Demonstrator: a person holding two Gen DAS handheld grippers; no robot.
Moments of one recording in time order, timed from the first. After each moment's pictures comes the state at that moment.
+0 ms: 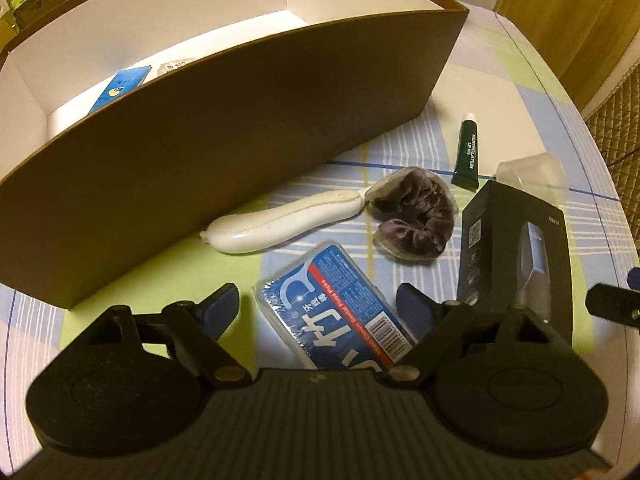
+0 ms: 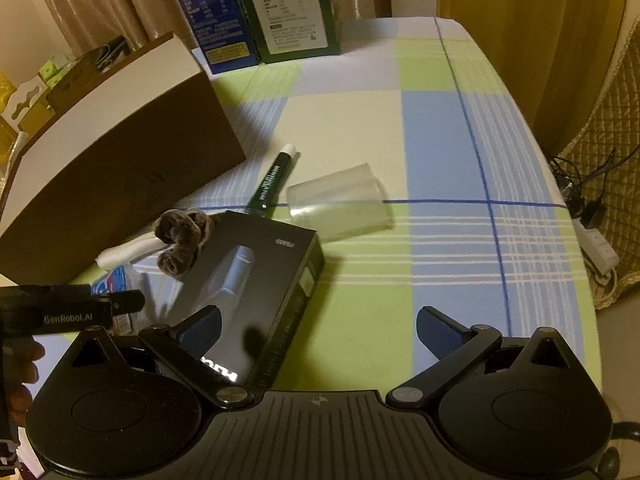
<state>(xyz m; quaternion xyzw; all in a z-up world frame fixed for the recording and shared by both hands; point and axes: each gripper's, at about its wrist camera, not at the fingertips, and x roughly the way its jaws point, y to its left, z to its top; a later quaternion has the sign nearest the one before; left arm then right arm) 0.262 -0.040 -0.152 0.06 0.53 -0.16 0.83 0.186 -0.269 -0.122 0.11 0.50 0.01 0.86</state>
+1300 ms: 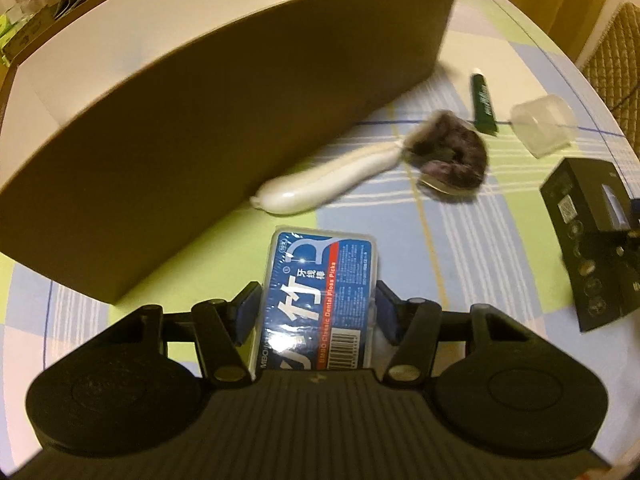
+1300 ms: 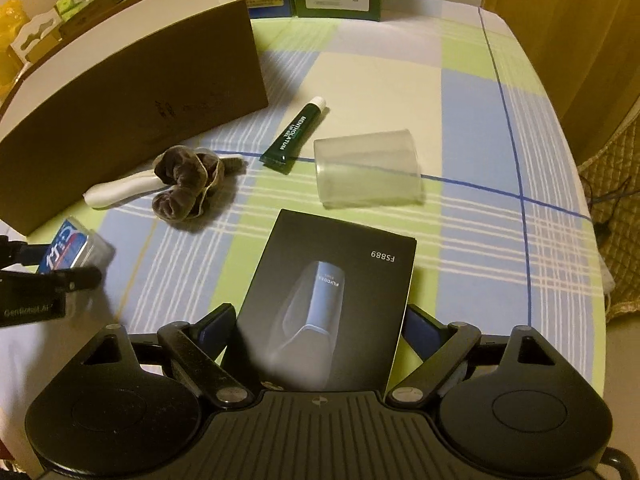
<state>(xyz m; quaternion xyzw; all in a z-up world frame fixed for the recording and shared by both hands) 0.241 -0.012 -0.162 0.13 0.51 -0.18 0.83 0.193 -0.242 -0.150 0.02 0.54 0.03 0.84</state>
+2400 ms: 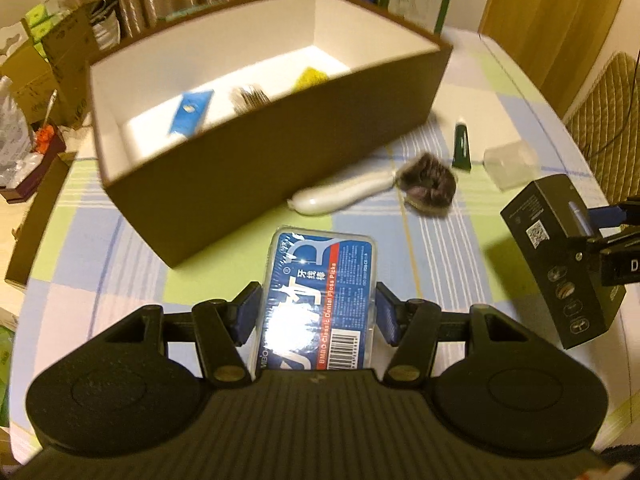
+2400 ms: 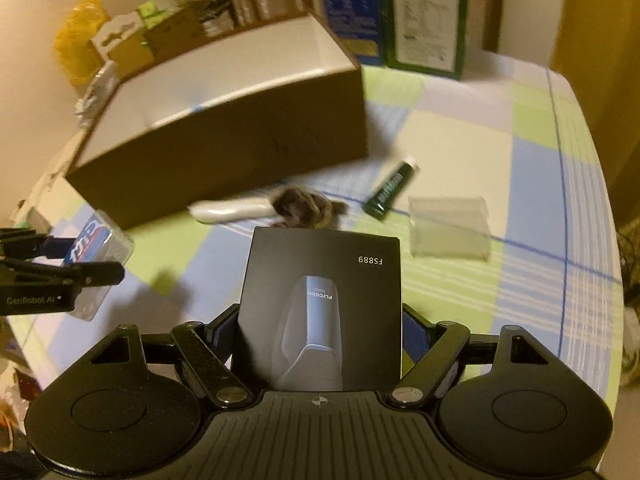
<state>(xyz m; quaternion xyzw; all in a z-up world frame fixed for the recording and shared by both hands) 0.200 0.031 -0.095 0.08 0.48 -0.16 0.86 0.174 -0.211 -0.095 0.02 0.49 0.15 0.86</state>
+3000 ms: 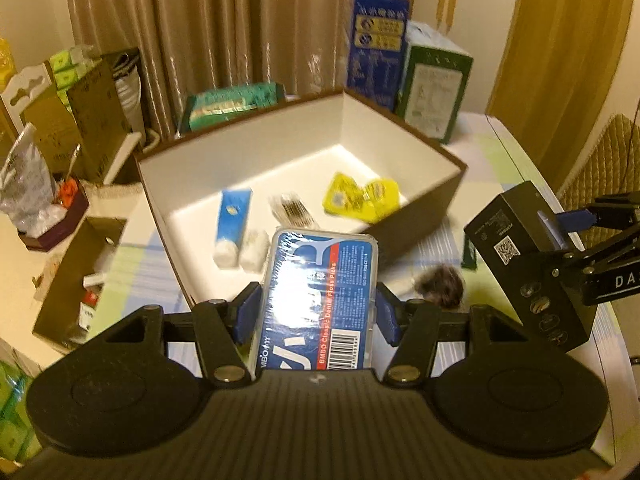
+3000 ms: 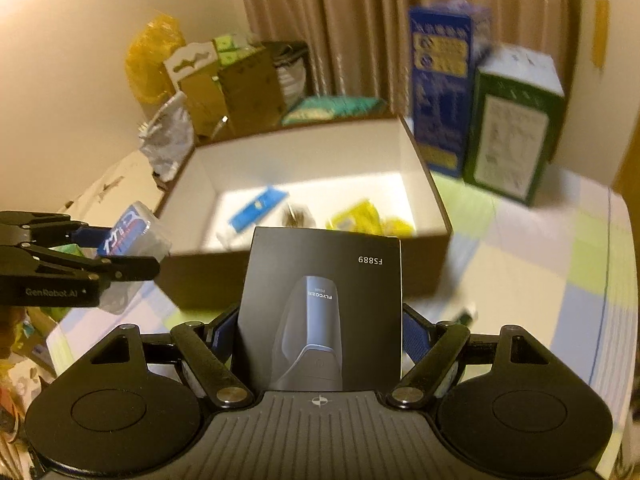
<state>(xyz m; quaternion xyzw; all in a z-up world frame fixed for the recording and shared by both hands) 0.230 0.060 -0.014 0.06 0.40 -0.16 0.90 0.232 -0.163 -0.026 -0.02 0.41 0.24 0.88</state>
